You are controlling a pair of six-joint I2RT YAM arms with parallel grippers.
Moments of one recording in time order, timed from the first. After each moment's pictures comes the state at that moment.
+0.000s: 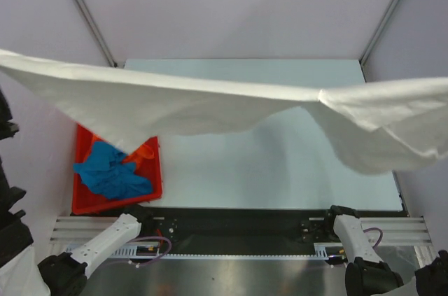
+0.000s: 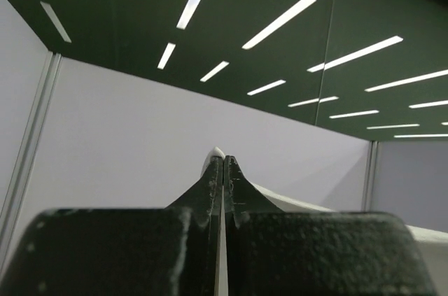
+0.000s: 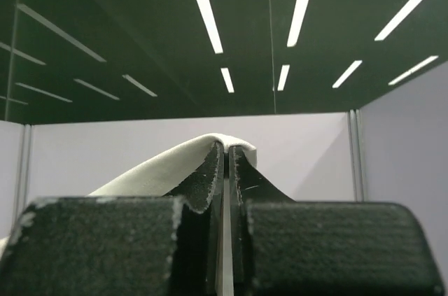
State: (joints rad) left arm -0.46 0.77 1.83 -0.10 -0.21 -0.03; right arm -0.20 0.83 2.19 -0.30 -0.11 0.26
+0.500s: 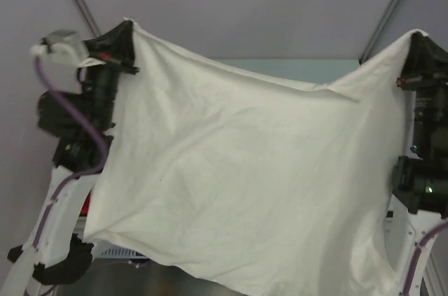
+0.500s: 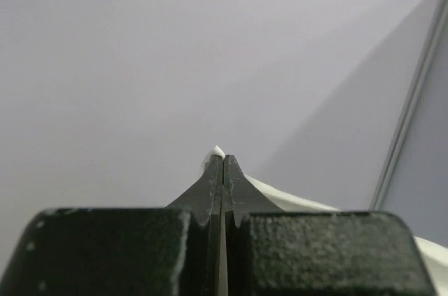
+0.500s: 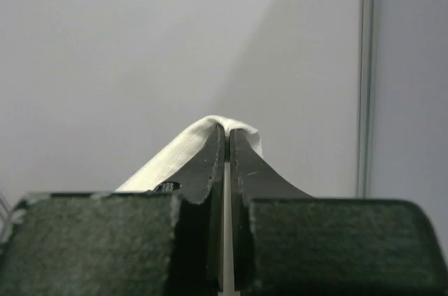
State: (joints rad) left arm -0.46 0.93 1.54 0.05 -0.18 -0.04; right arm -0.18 0.82 1.68 -0.20 -0.10 0.25
